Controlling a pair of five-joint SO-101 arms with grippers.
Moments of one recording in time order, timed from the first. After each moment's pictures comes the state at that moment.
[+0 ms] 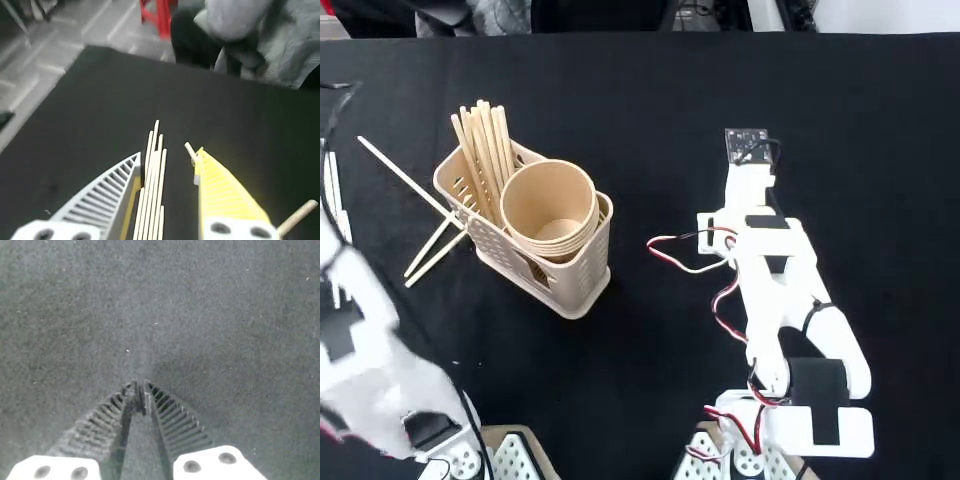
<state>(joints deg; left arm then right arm) -37.0 12.9 -49.5 78.5 -11.5 0.8 -7.4 46.4 35.4 0.8</state>
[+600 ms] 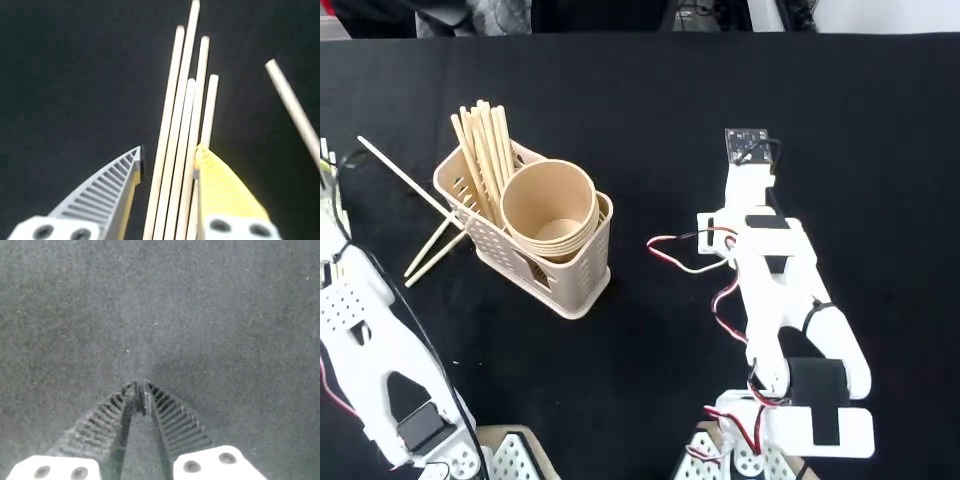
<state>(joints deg) -44.7 76.6 -91.7 77.7 -15.8 0.8 -7.4 46.4 35.4 0.8</state>
